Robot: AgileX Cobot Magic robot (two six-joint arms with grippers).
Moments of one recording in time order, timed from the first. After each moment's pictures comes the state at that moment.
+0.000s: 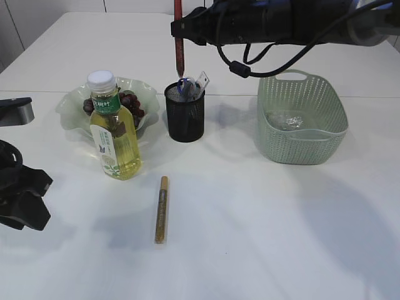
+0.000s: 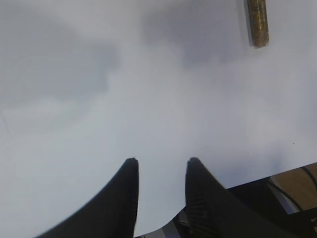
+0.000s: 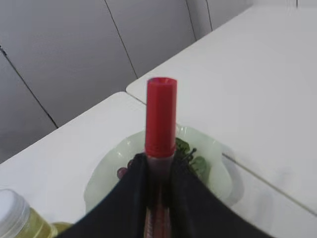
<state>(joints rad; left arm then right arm) -0.29 1.44 -0.88 -0.26 0.92 0.00 0.27 2.18 -1.82 1.57 0.63 -1.49</state>
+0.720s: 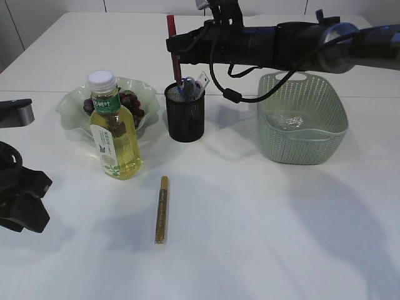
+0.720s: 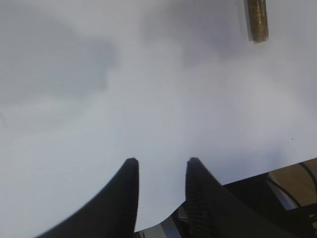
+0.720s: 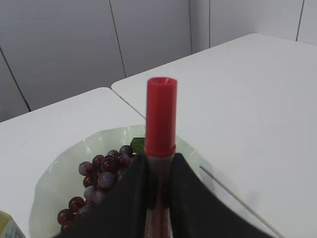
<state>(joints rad) -0.29 1.44 -0.88 -0.27 0.94 0.00 0.27 2.34 -1.92 1.78 0.65 -1.91</state>
